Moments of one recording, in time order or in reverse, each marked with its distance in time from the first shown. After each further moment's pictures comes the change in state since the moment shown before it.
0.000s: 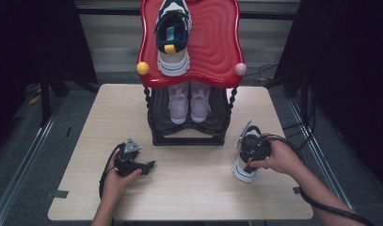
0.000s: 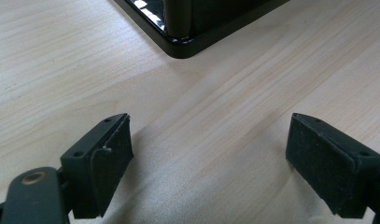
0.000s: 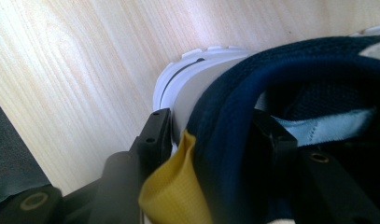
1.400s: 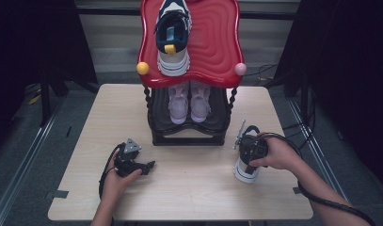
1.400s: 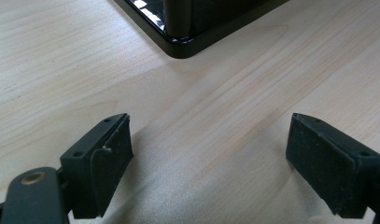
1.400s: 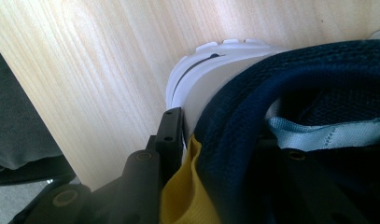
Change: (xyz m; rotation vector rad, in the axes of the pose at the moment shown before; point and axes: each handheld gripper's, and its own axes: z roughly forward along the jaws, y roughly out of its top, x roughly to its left) left arm 0.000 0.000 0.000 0.000 -0.001 0.000; right arm -0.002 0.008 0.001 0.099 0.070 -0.062
